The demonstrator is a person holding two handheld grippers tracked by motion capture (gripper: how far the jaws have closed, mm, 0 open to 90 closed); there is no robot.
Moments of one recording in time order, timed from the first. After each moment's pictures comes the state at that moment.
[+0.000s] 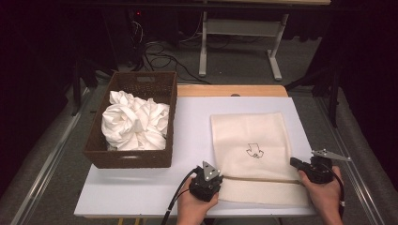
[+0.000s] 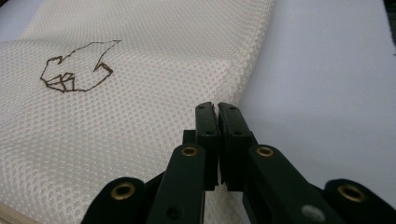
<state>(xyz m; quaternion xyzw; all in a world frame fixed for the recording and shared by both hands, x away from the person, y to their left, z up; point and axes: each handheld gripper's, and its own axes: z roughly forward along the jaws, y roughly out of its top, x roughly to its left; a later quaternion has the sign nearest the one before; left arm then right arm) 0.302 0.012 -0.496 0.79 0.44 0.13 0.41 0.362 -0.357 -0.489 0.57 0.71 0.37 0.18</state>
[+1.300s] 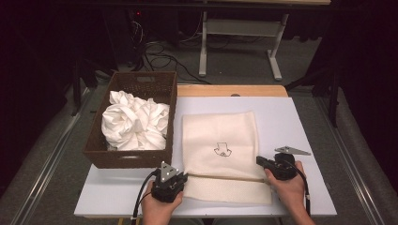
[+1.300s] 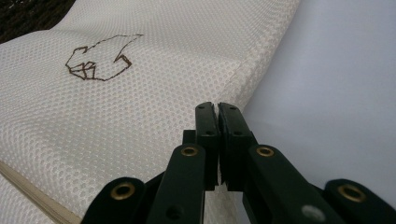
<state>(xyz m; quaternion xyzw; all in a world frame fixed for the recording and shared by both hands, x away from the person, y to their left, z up) 0.287 0.112 -0.494 0.74 0.51 0.15 0.41 0.371 -0.259 -0.494 0.53 0.74 0.40 0.12</state>
